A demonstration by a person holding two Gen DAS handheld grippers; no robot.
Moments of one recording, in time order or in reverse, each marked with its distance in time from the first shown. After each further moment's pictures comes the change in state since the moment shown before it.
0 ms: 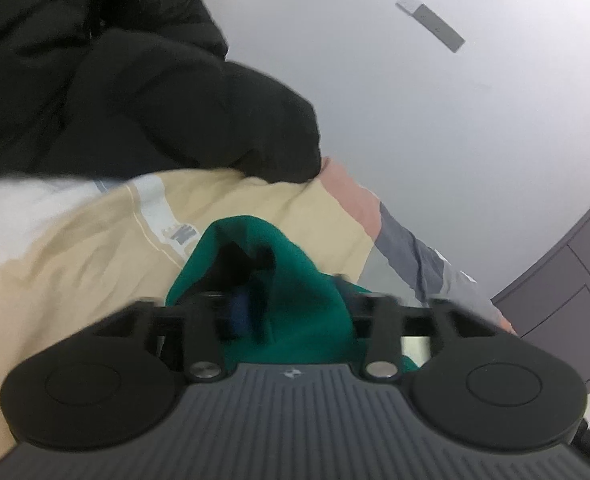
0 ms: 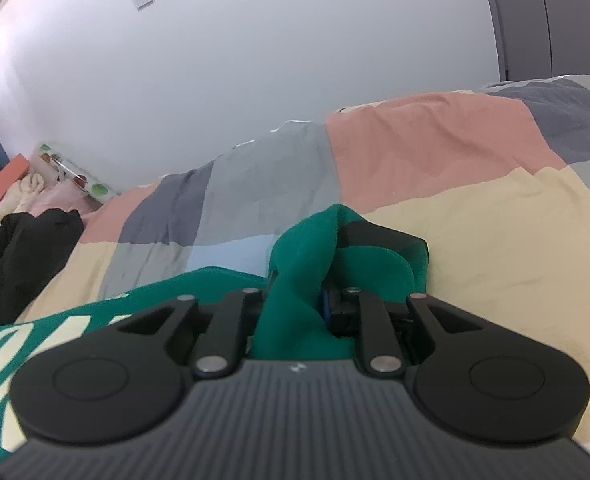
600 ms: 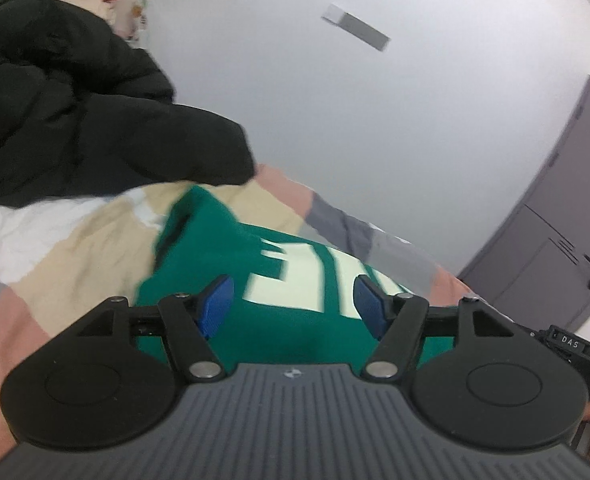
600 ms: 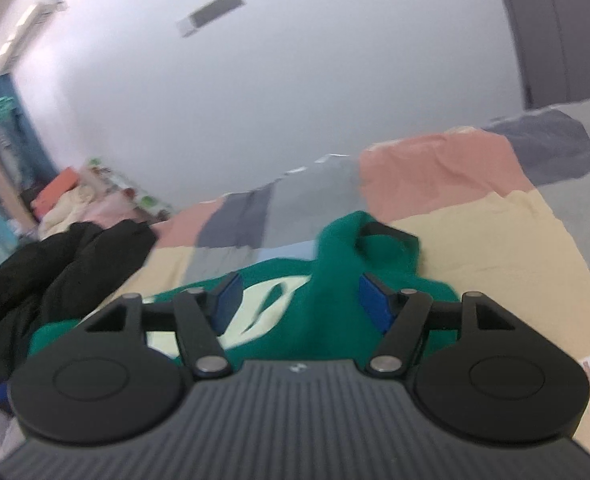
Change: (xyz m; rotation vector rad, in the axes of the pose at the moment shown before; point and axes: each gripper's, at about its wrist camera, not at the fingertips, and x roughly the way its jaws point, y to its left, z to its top) left arm -0.139 -0.053 -0.052 0.159 -0.041 -0.097; right arm -0.128 0.006 -0.003 -0.030 -0.040 0.165
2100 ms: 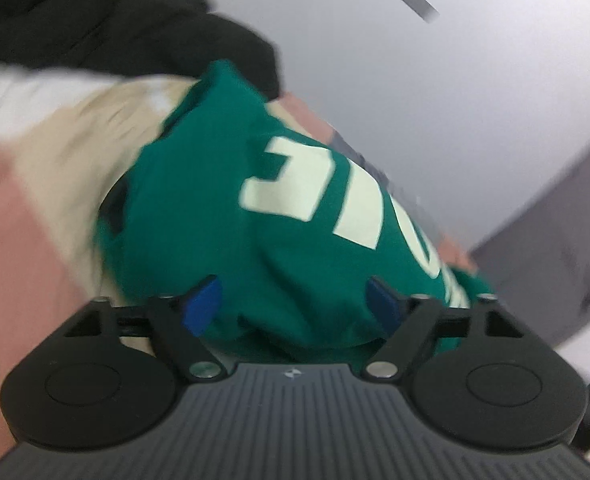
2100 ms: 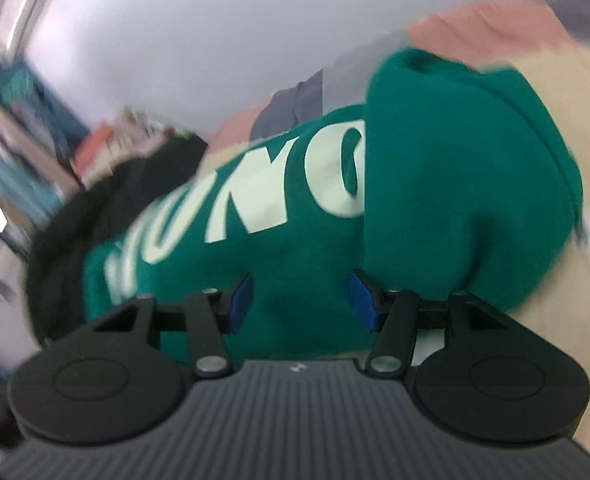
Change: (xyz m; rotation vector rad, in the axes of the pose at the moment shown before) left arm 0.022 0.025 -0.057 -0.272 0.142 0.023; right arm 0.020 0.009 -0.065 0.263 0.254 0.142
